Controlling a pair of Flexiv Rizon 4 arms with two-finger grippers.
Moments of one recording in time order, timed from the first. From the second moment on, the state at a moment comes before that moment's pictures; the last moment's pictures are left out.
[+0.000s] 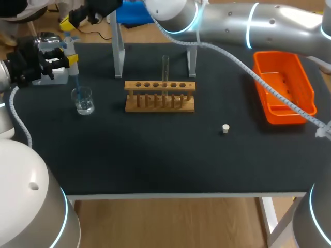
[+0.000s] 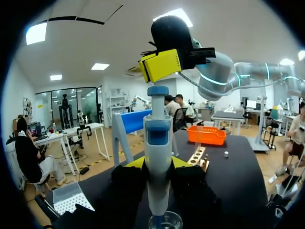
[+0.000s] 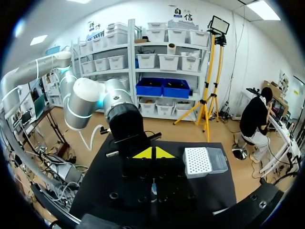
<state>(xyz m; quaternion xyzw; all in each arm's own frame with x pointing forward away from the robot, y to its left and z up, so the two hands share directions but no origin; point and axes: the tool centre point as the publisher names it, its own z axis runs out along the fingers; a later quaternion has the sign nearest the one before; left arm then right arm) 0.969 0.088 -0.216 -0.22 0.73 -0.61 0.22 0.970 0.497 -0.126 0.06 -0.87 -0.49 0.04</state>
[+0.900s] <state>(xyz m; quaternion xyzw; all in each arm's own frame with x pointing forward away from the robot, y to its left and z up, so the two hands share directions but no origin) 0.968 0.089 -0.218 -0.22 0.73 -0.61 0.22 0.965 0.498 -0.136 0.07 -0.88 -0.47 0.04</state>
